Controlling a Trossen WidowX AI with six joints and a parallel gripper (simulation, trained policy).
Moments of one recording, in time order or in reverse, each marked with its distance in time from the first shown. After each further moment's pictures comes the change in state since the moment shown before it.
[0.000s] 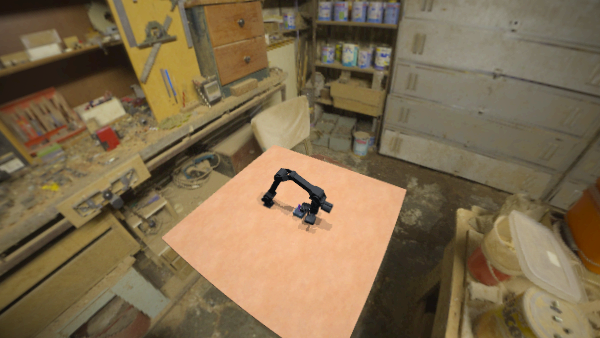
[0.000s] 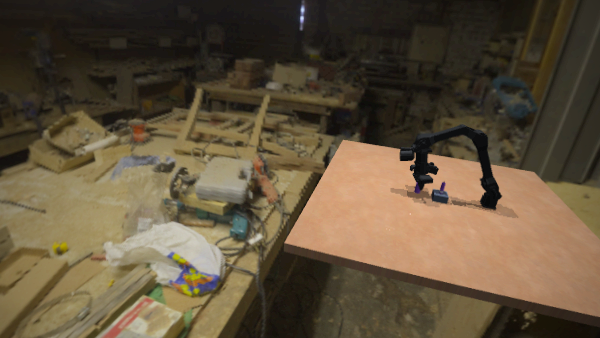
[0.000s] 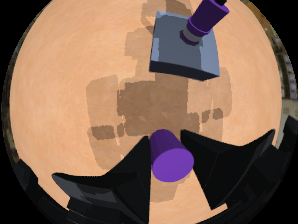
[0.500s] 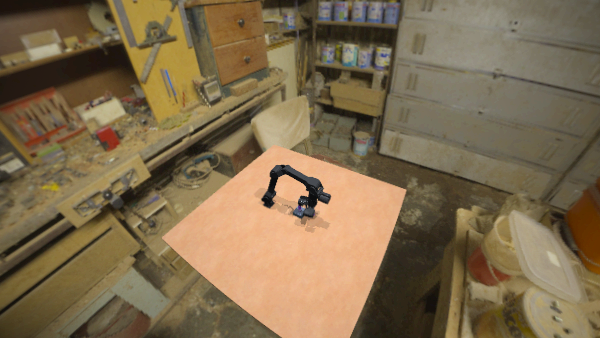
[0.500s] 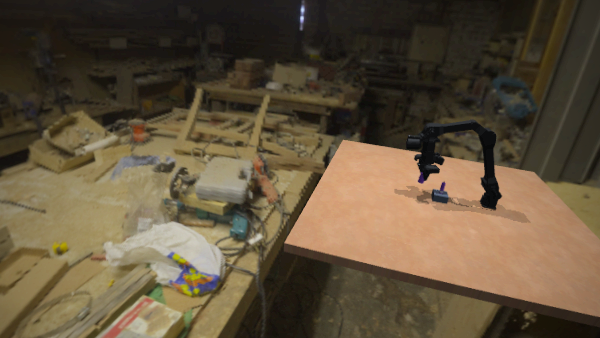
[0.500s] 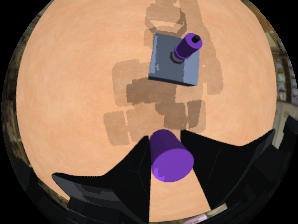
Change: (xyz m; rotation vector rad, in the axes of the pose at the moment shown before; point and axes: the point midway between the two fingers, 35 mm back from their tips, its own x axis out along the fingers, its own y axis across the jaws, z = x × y) arm -0.054 -0.005 0.018 -0.035 0.069 0.025
